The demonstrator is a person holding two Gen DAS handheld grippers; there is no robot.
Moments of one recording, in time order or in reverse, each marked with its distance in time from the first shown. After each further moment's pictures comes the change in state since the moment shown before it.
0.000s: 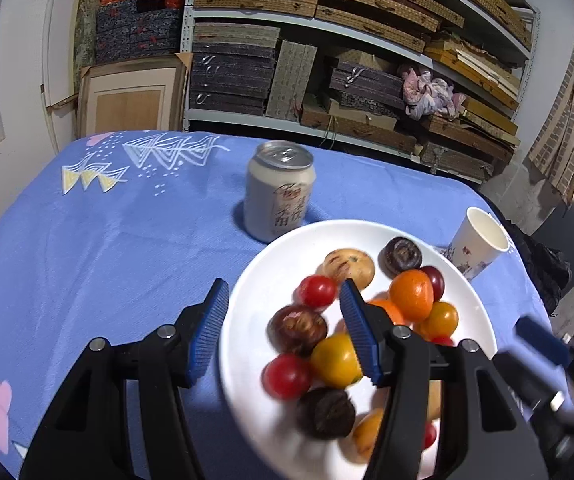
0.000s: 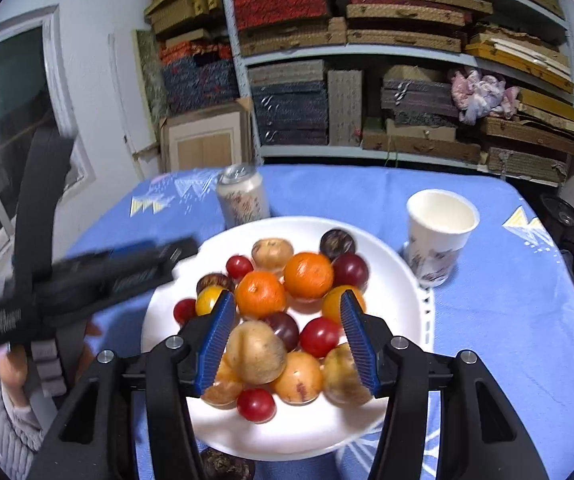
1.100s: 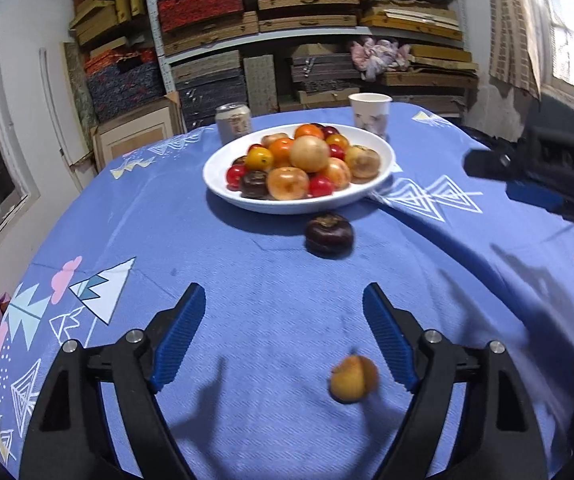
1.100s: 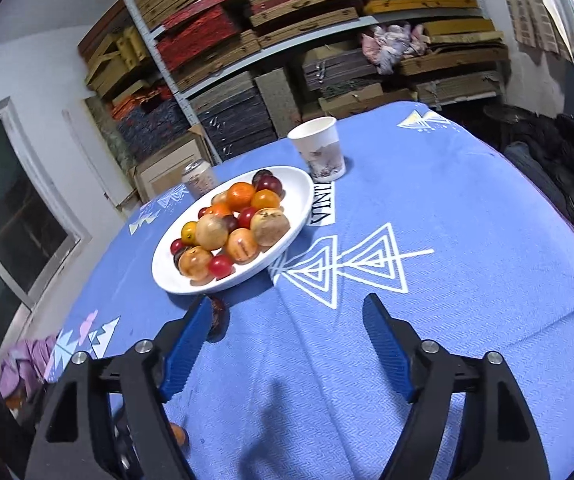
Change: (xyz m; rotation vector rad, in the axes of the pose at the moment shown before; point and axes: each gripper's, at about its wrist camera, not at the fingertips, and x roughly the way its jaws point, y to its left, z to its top) left arm -0.168 -0.090 -0.211 0.301 -0.065 0.118; right arm -0.120 -0.062 -0.131 0.342 -0.025 -0.009
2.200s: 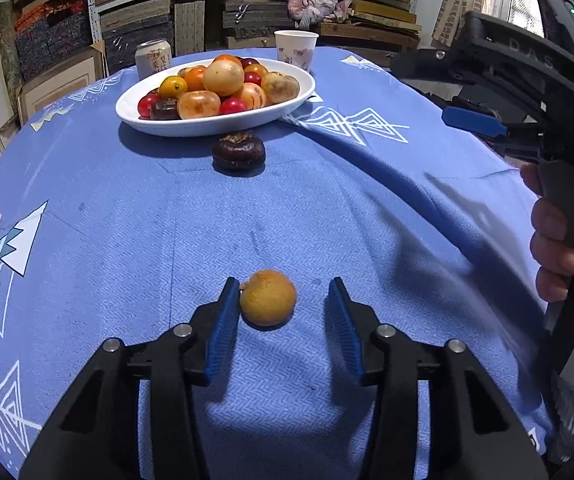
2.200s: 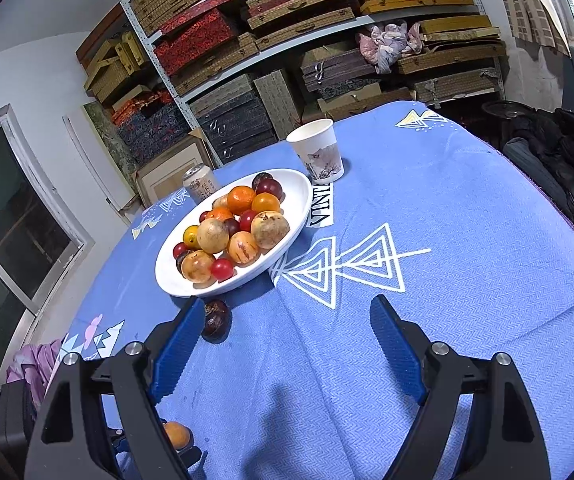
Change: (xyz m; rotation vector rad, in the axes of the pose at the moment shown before) left arm 0.014 -0.010 -0.025 0.018 0.198 -0.296; right arm -0.004 -0.001 0.000 0.008 -0.006 0.014
